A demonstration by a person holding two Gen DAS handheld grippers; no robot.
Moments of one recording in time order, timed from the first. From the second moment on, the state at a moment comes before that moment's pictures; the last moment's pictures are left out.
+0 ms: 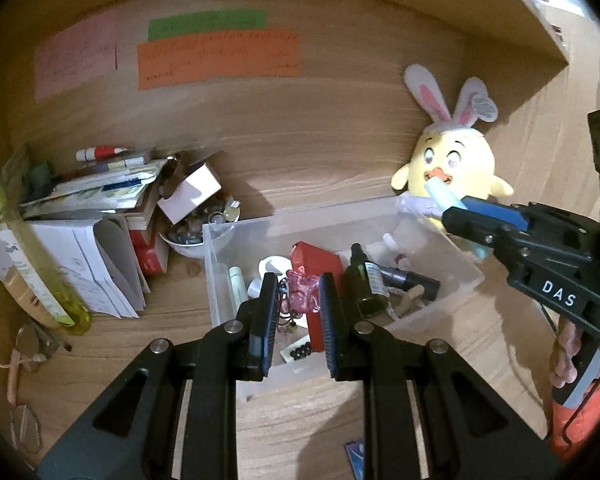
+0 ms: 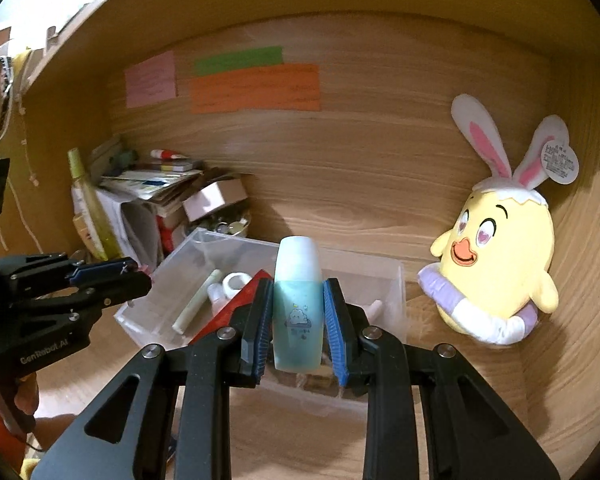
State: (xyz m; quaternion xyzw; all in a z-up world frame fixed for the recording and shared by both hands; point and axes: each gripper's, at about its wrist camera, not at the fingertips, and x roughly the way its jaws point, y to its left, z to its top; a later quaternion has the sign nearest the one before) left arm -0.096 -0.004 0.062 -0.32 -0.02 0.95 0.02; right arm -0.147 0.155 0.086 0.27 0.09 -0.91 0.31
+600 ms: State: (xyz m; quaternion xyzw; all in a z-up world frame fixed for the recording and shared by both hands) left arm -0.137 -0.017 0.027 -0.36 -0.06 0.93 0.02; right arm -0.192 0.142 0.041 0.33 0.08 -0.90 0.28
